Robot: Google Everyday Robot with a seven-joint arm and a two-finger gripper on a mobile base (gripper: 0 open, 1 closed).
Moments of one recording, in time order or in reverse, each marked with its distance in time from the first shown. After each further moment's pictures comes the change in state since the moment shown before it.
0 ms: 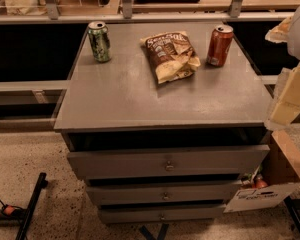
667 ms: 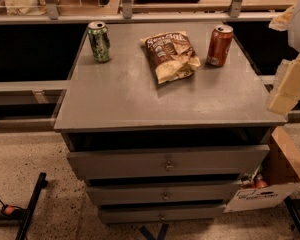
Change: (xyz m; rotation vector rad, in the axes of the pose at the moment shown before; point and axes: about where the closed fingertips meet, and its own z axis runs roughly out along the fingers) arm 0.000 -0.021 -0.003 0.086 0.013 -0.009
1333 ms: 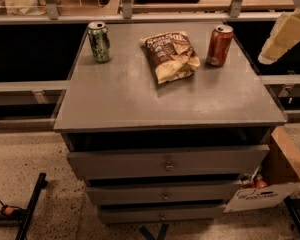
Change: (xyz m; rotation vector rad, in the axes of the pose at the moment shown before) arm 0.005 -0.122 -0.005 0.333 -0.035 0.067
